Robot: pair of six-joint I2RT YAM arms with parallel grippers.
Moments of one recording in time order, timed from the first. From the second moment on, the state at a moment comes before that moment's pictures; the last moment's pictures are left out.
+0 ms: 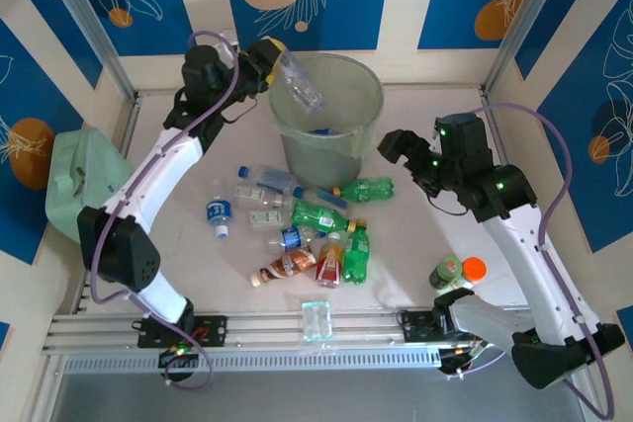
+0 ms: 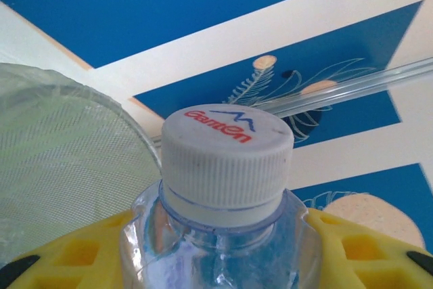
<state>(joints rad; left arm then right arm) -0.37 1.64 1.57 0.02 0.39 -1.21 0.33 1.03 1.28 -0.97 -0.15 0.93</state>
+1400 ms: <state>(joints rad) -0.49 0.92 0.86 -0.33 0.25 -0.87 0.15 1.67 1.23 -0.83 -0.31 1.28</state>
